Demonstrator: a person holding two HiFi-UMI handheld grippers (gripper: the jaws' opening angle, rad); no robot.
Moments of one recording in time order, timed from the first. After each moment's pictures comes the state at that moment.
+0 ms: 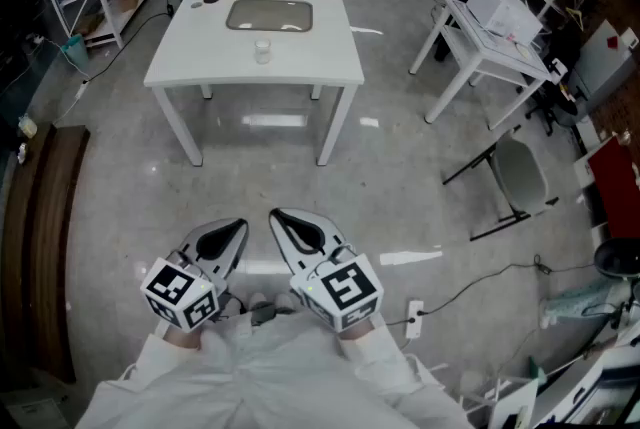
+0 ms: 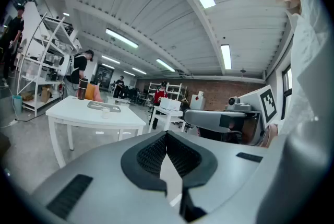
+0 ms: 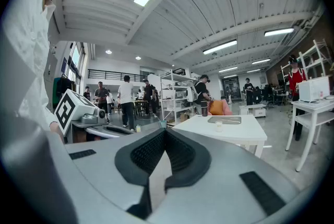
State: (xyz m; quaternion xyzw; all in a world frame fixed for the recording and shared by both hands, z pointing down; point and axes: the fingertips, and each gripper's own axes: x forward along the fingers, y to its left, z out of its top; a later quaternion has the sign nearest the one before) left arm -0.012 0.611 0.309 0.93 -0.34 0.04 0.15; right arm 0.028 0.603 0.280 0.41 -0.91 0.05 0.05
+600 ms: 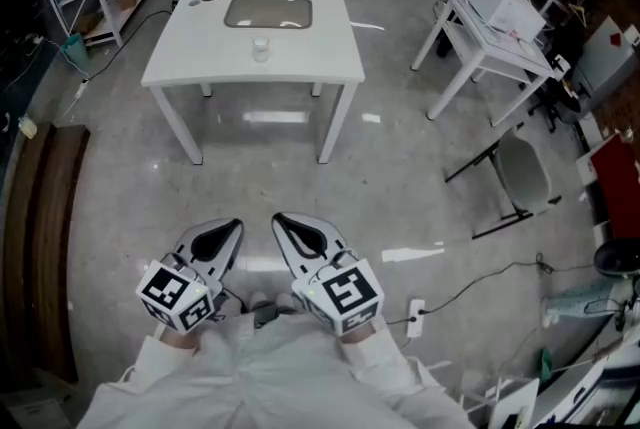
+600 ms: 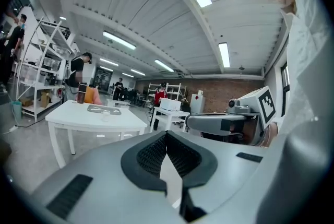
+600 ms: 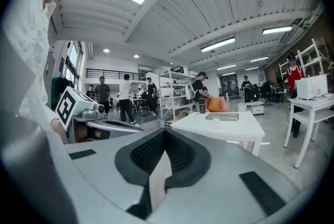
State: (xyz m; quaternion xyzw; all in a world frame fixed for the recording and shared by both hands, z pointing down) left arm -0.011 0.599 0.310 0.93 -0.34 0.05 0.13; right arm 0.041 0.595 0.293 0.41 -0.91 0.06 0.05
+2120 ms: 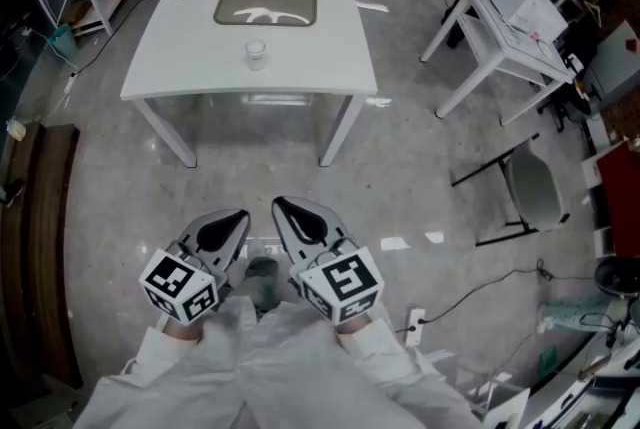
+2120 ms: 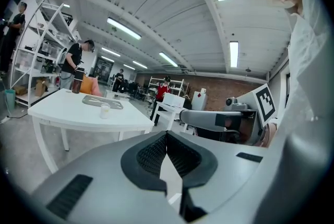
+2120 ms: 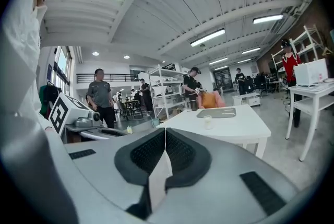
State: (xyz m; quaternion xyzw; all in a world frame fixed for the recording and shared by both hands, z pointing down) left arm 0.009 0.434 0.348 0.93 -0.33 0.06 0.17; right arm 0.053 0.420 0.328 0.43 -0.89 0.12 0.05
